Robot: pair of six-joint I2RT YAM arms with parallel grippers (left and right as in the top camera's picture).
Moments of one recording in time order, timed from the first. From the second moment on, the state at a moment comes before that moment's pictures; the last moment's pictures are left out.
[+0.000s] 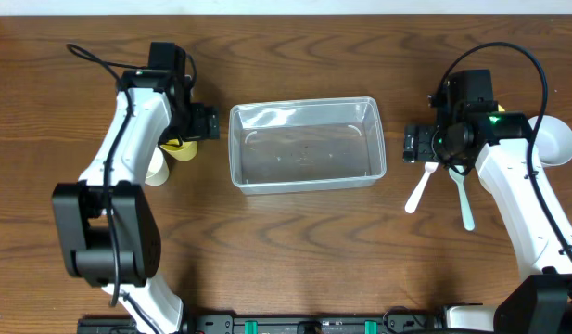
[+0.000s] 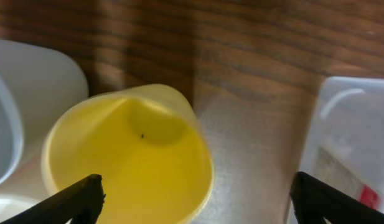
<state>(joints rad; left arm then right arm) -0.04 1.89 1.48 -0.98 -0.01 -0.17 0.06 1.53 1.22 -0.93 -0.03 0.15</state>
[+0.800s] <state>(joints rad) -0.05 1.94 1.53 -0.98 -0.01 -0.15 0.06 1.53 1.22 -0.97 -0.03 0.15</state>
